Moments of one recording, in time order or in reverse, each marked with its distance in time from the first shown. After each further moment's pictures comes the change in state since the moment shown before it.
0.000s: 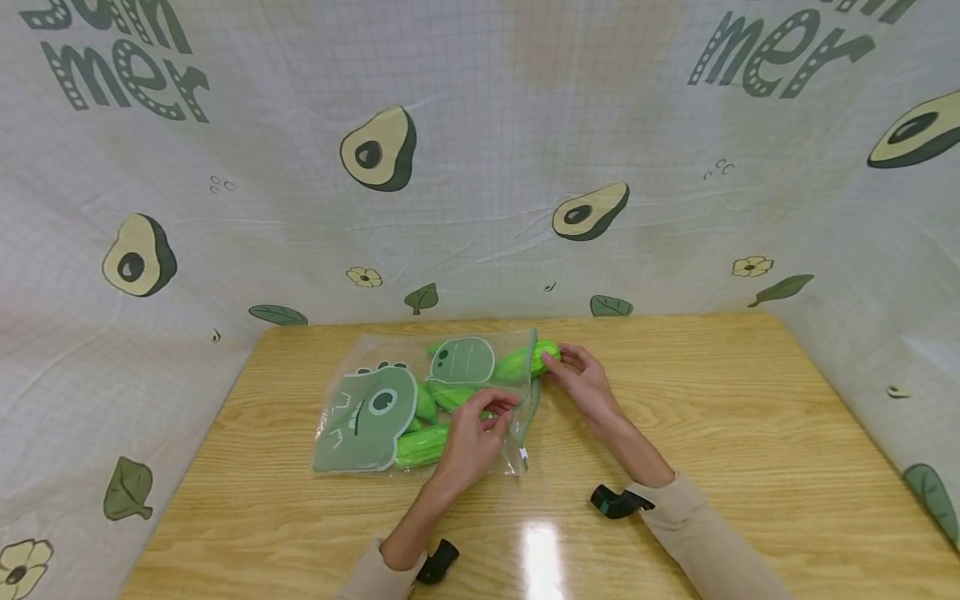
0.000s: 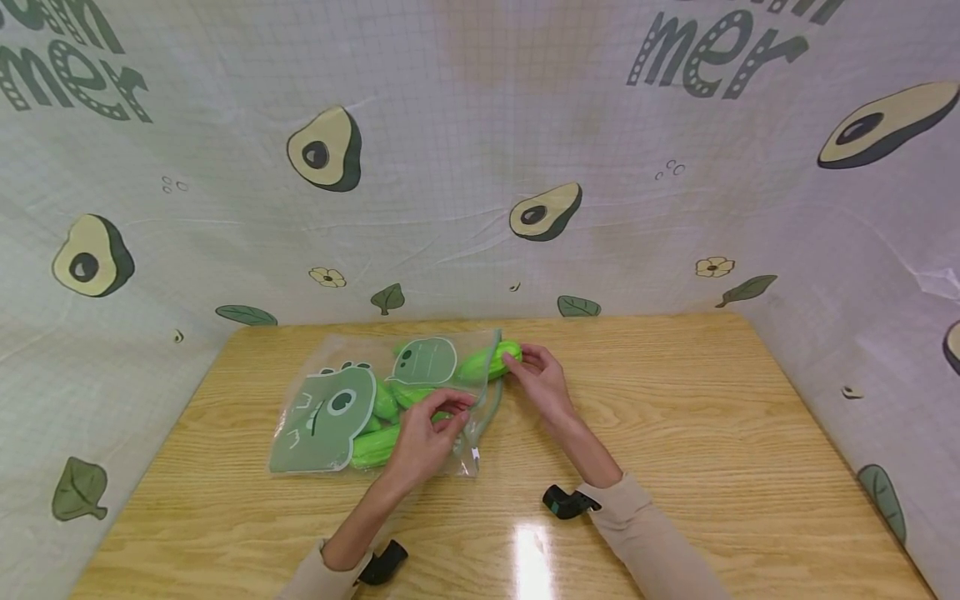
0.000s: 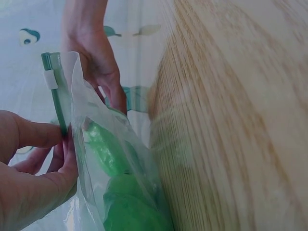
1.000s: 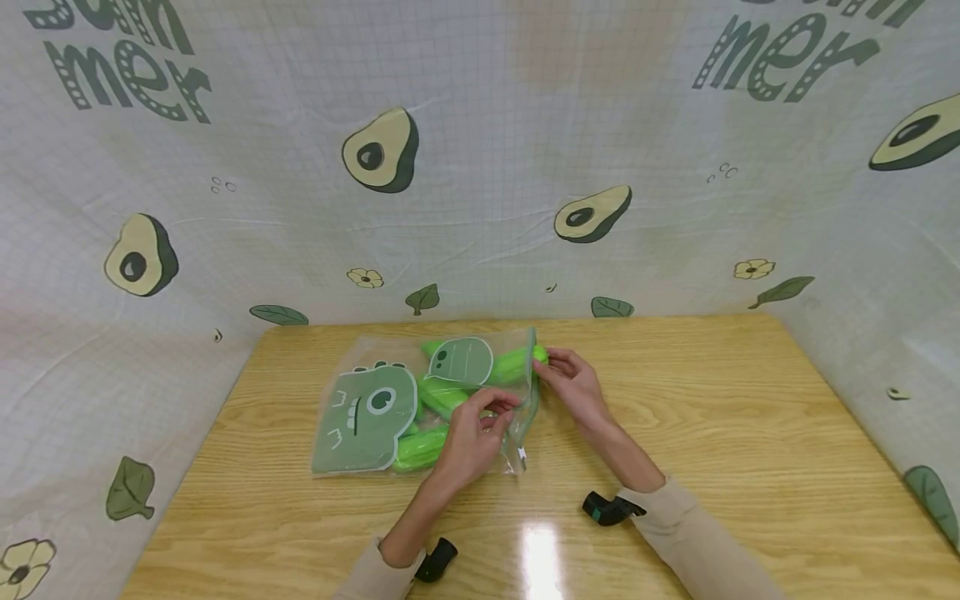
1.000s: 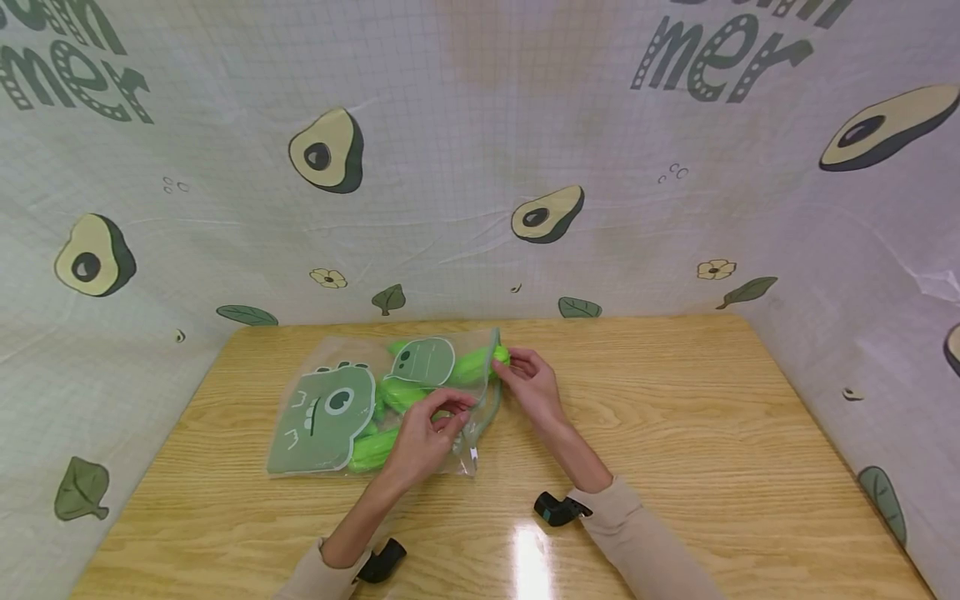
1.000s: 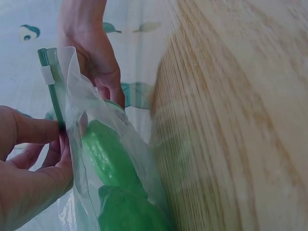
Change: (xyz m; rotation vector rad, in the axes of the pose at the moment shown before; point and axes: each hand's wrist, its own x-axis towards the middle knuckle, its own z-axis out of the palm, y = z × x) left_hand 0.003 0.000 -0.004 0.016 -0.032 -0.006; right_hand -0.002 0.004 0.013 -0.022 0.025 -0.027
